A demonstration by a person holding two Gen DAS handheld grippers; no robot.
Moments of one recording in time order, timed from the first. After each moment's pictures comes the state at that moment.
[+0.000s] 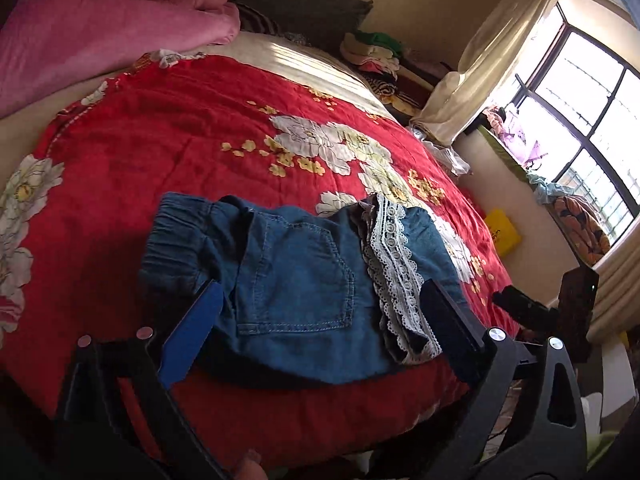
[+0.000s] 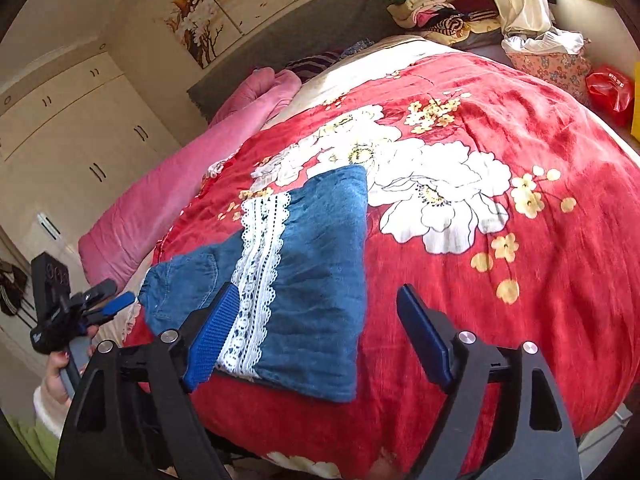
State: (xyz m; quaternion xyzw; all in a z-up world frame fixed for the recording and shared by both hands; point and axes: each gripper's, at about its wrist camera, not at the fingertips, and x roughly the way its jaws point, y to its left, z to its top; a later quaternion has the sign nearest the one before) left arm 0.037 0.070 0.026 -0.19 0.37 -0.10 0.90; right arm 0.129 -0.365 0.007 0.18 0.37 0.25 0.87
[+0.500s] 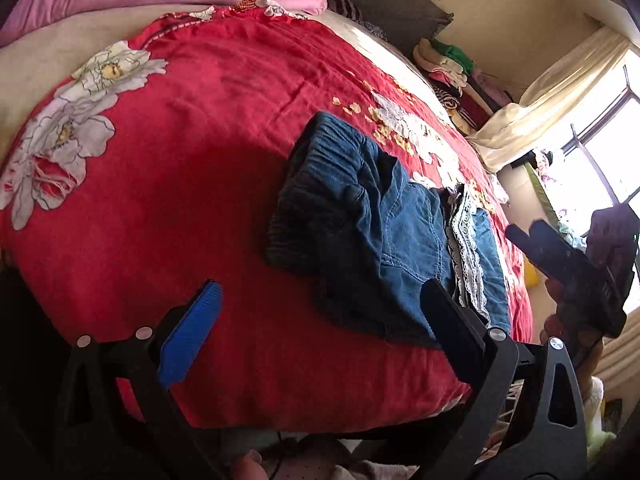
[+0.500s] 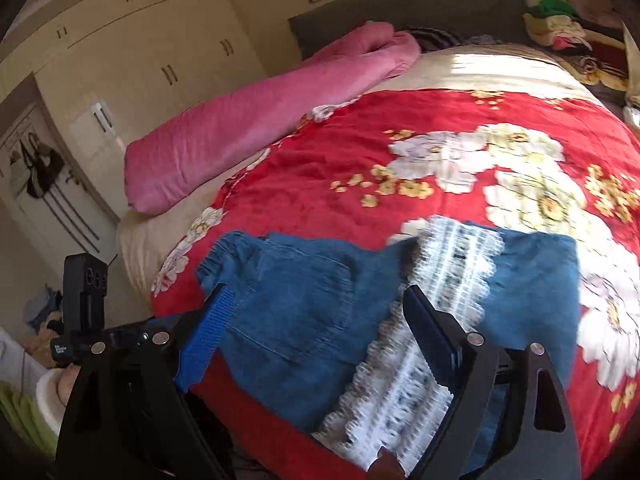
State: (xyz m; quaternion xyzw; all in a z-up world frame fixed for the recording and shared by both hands) left arm 0.002 0.128 -0.031 -0.30 0.41 -0.02 0.86; right arm 0.168 -0.165 0.041 0.03 0.39 0.43 0.81
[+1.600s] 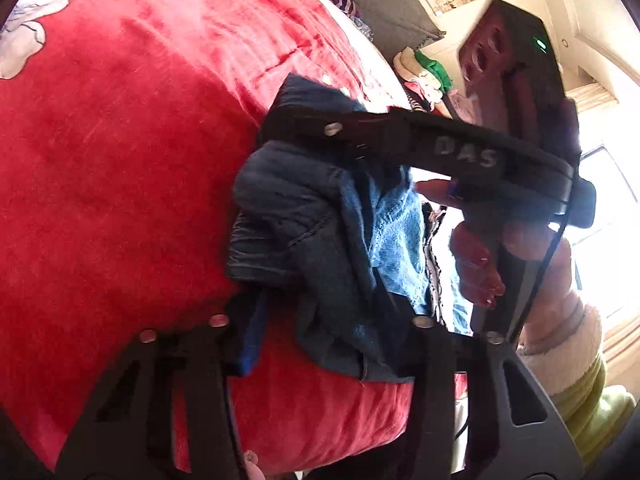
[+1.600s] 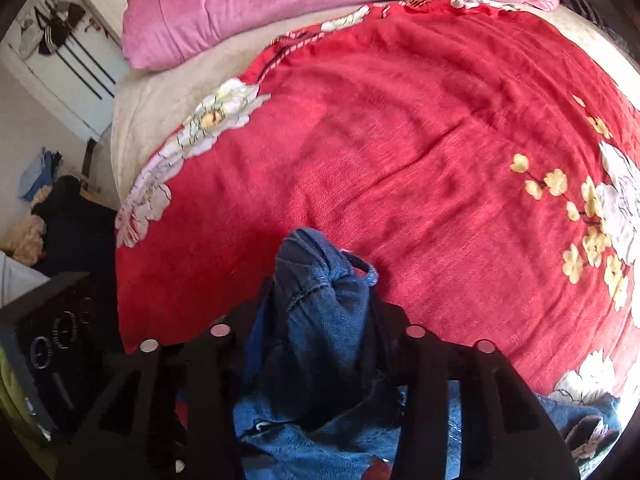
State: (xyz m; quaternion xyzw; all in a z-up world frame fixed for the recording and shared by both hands) left arm 0.034 0.131 -0.072 -0.41 0.39 -0.10 0.82; right arm 0.221 0.028 -0.013 -0.17 0.51 0.49 0.68
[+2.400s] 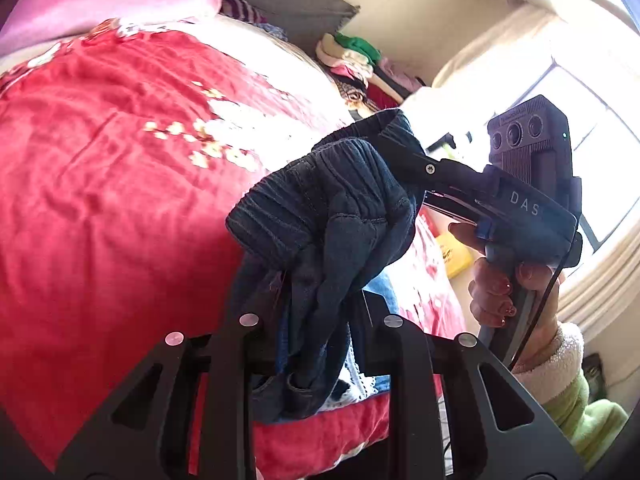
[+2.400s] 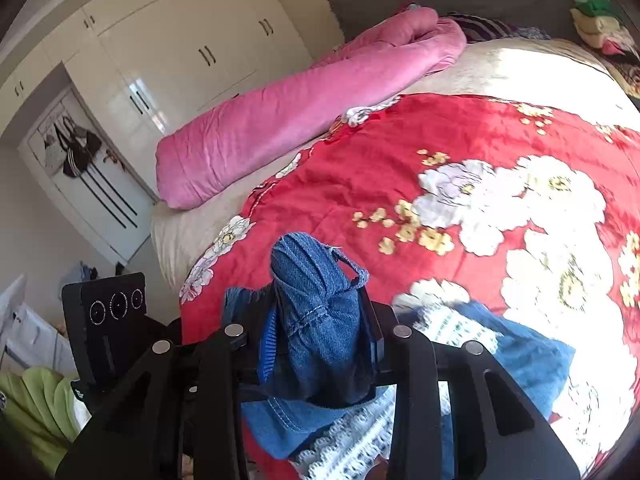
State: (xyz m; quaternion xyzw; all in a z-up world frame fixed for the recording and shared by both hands) left arm 0.075 0.012 0.025 -0.27 0.36 -0.17 0.88; right arm 0.244 -0.202 0.075 0.04 0.41 0.49 0.77
